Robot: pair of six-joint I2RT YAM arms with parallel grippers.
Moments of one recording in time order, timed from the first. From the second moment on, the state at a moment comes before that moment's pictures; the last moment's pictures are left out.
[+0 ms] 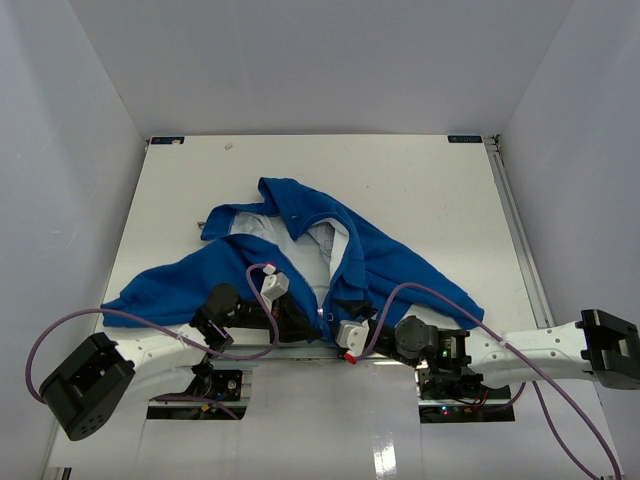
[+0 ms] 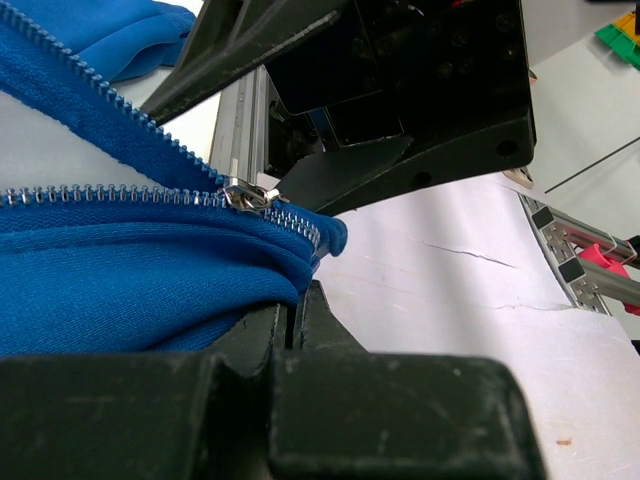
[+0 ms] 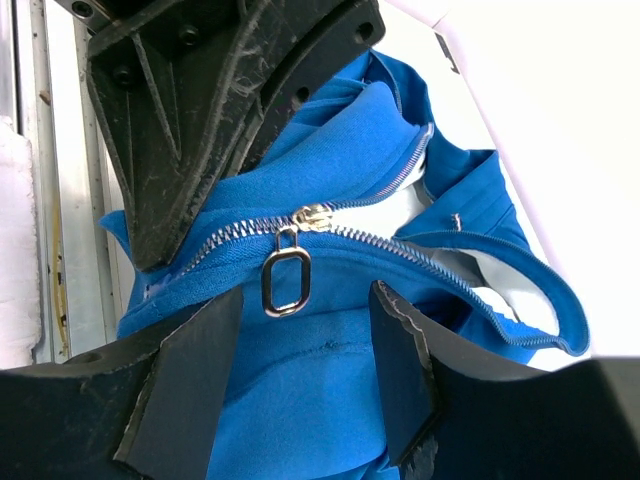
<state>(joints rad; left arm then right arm) -0.77 1.01 0.10 0.96 0.89 -0.50 1.49 0.88 0.28 0.51 0.30 -0.60</state>
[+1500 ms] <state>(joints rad) -0.77 0.85 0.13 0.68 0.69 -0.56 1.59 1.18 0.45 0.52 0.59 -0.53</state>
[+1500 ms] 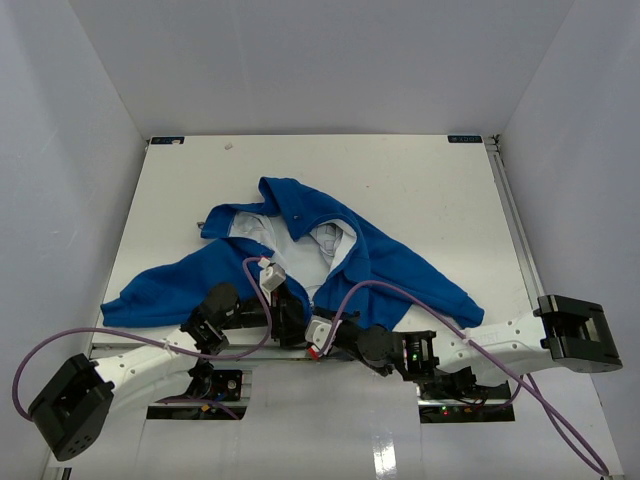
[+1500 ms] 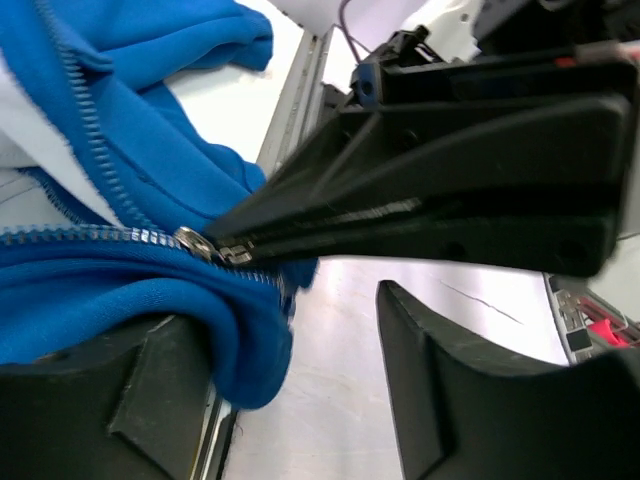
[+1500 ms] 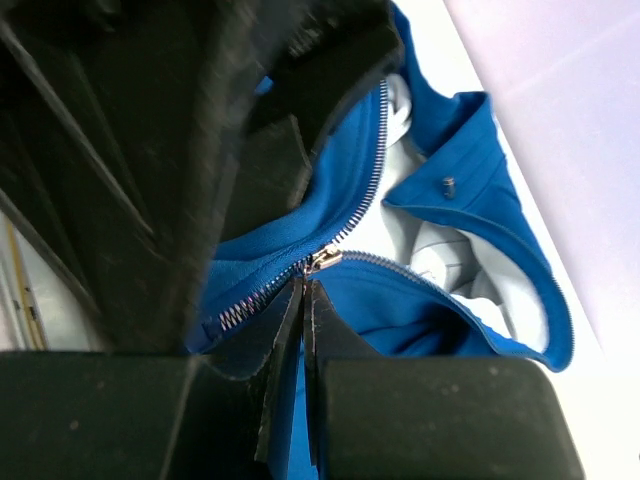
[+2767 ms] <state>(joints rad) -0.77 0.77 0.12 0.54 0.51 -0.64 1.15 1.27 0.68 0.46 0.31 -0.43</state>
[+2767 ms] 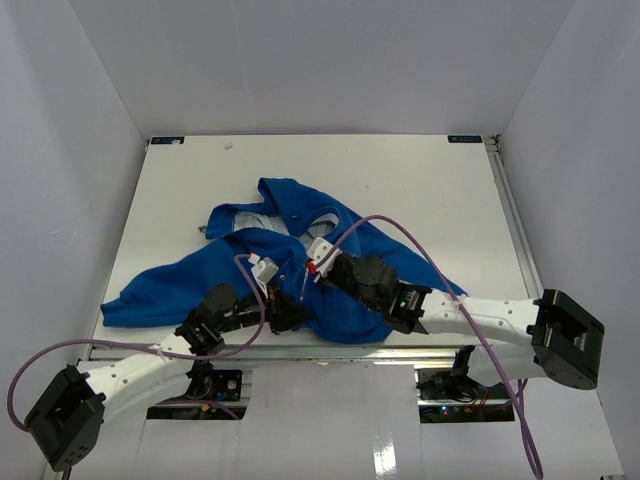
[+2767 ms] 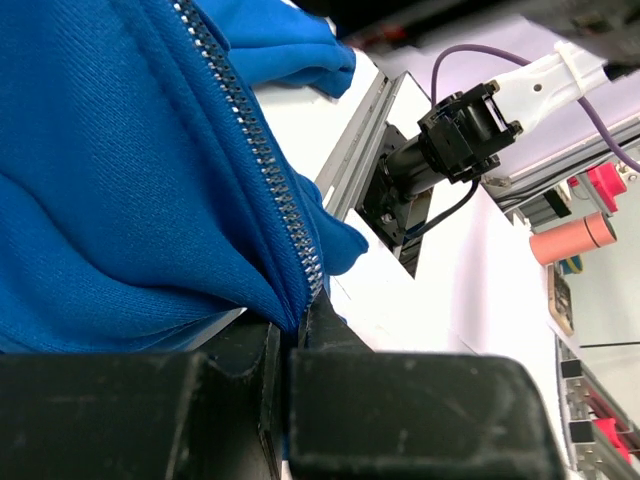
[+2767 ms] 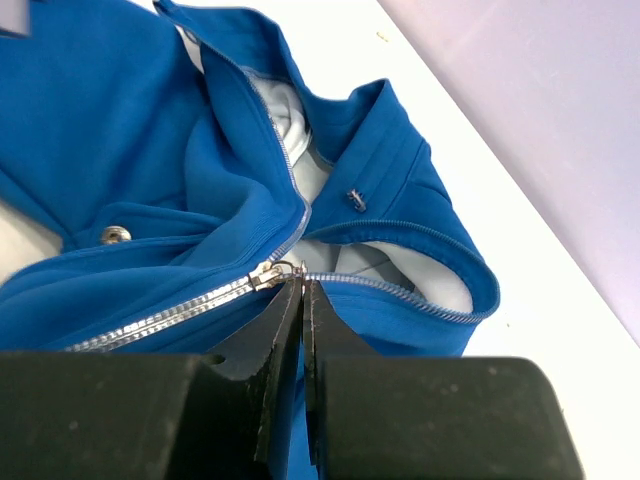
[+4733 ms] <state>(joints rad) -0.77 0.70 0.18 0.17 -0.41 -0.77 0.19 2.08 1.54 0.30 -0.33 -0.06</state>
